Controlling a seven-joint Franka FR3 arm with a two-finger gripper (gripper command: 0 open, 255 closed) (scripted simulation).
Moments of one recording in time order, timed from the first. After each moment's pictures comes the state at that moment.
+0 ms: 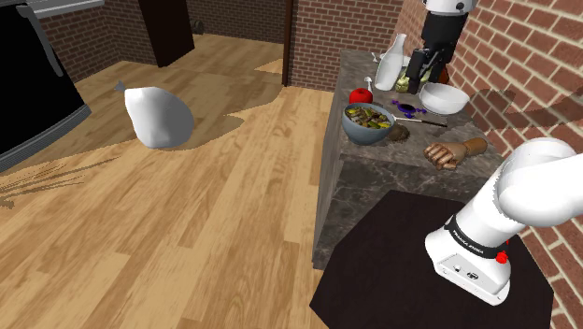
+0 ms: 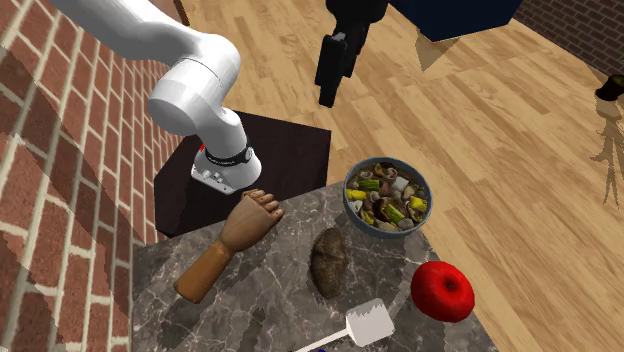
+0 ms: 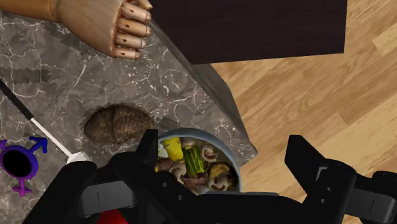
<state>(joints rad) 0.02 -0.74 -0.02 -2.38 -0.11 1.54 0.14</state>
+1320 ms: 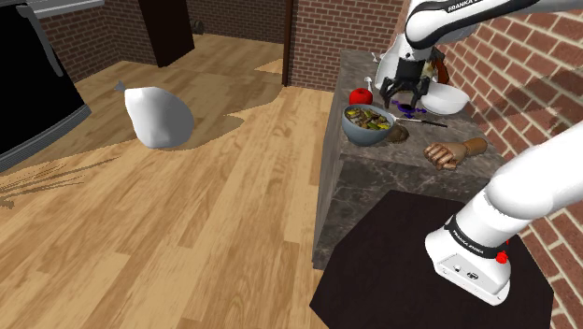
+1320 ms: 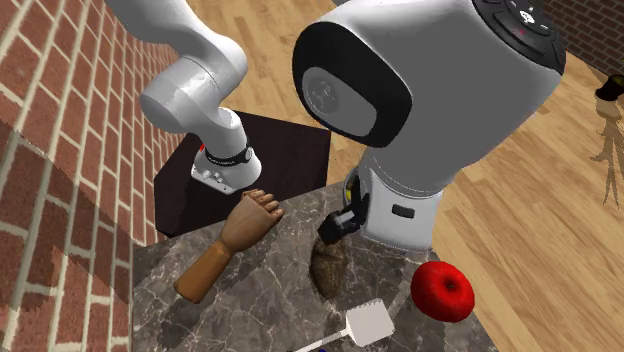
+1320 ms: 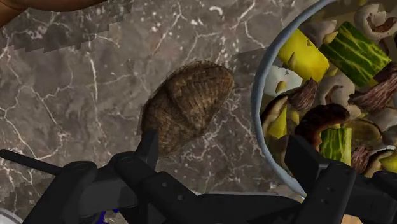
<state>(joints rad) -0.21 -0.28 -0.21 -2.38 -0.15 1.99 0.41</state>
